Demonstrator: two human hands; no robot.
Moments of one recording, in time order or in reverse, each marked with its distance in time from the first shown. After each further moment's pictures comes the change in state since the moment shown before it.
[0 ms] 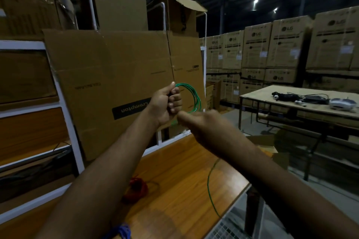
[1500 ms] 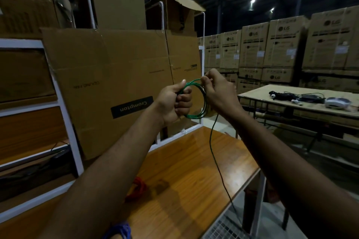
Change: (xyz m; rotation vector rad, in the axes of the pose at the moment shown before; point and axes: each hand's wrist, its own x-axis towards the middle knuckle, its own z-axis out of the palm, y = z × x) left_hand -0.014 0.002 0.027 0.052 -0.158 -0.123; right_hand 0.039 0.069 0.007 0.385 0.352 0.703
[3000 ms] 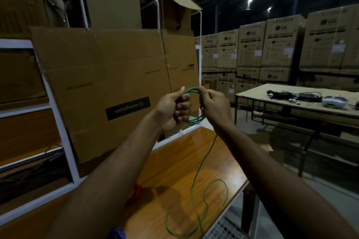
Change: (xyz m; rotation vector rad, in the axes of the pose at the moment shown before) left_hand 0.011 -0.019 -0.006 0.064 0.005 -0.001; right_hand -0.012 0.036 0.031 0.289 0.029 0.173
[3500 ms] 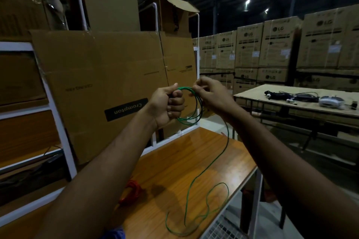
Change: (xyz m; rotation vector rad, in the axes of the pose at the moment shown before) left_hand -0.007 0.020 0.000 -0.031 0.034 -0.033; right_hand 0.014 -0.038 -0.032 -0.113 -0.304 -0.035
